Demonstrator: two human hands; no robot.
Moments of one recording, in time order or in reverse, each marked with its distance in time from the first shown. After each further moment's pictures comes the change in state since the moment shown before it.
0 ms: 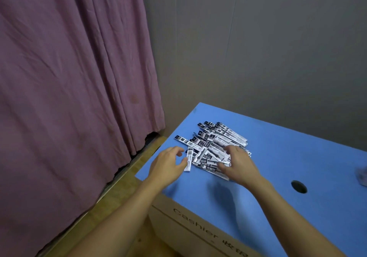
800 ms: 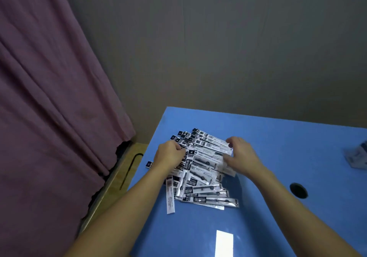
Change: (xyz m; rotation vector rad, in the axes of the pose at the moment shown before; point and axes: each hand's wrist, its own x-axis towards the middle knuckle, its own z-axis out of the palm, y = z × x) left_hand 0.212 0.030 0.072 0.004 -0.283 -0.172; right_hand 0.117 0.084 -0.005 0.058 0.056 0.302
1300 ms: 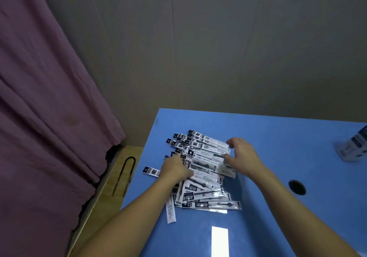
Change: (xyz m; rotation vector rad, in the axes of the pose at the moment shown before) left_hand 0.006 0.003 0.027 0.151 -0.272 -0.094; right_hand 0.006 0.002 0.006 -0.004 0.046 0.088
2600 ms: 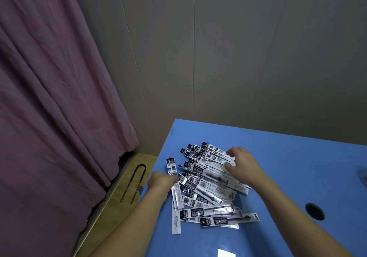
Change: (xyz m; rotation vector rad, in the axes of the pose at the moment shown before) left_hand 0.002 -0.070 -0.013 -0.732 0.264 -0.380; right_hand 0.010 -0.038 -0.001 -0.016 -0.039 -0.136
